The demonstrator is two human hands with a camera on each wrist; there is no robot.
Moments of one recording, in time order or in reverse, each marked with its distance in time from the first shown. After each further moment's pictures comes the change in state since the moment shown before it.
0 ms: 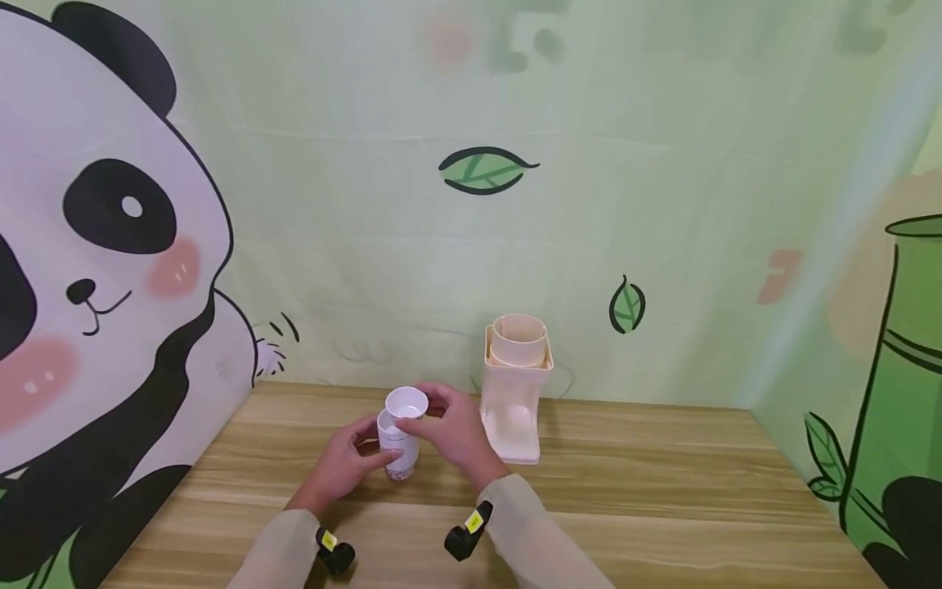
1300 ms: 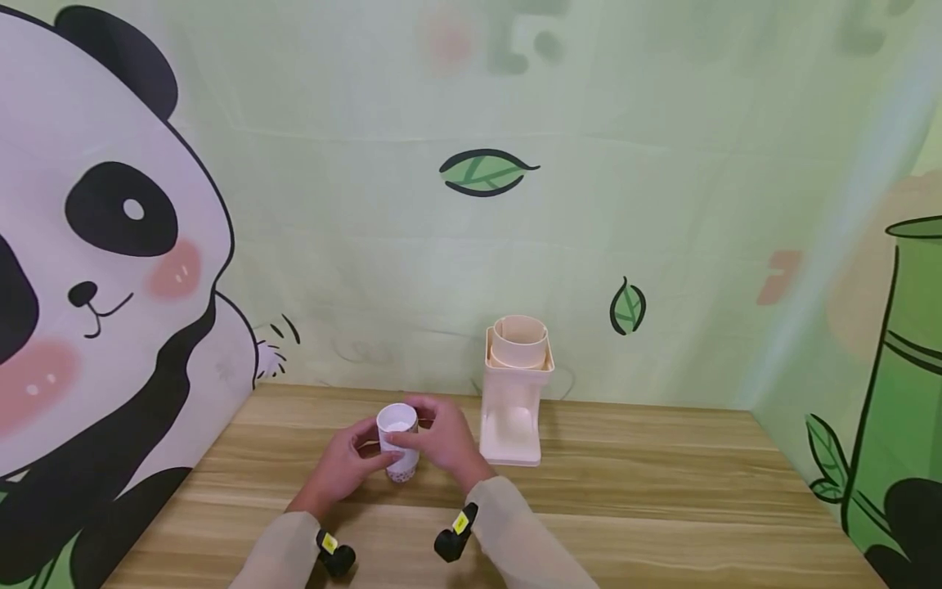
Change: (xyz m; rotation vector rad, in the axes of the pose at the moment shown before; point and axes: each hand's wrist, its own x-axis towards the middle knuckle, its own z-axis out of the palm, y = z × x) left_hand 0.000 -0.001 -0.003 0.006 -0.003 -0.030; right_hand 0.007 0.019 0.017 -0.052 -0.070 0.019
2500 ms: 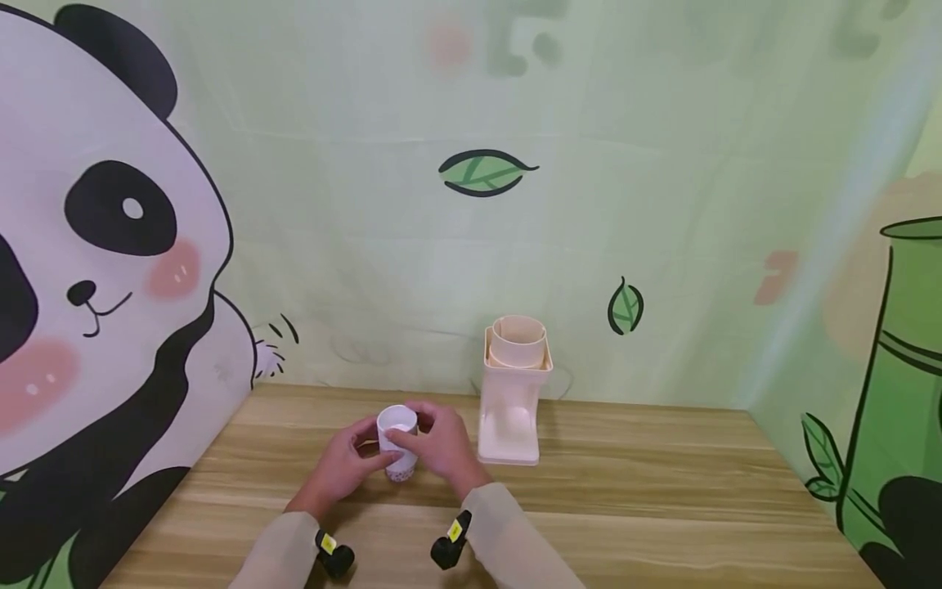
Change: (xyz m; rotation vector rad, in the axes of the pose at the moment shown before) left_hand -0.002 0.002 0.002 0.011 -0.002 -0.023; right_hand -0.007 0.006 0.006 -0.063 0.051 0.006
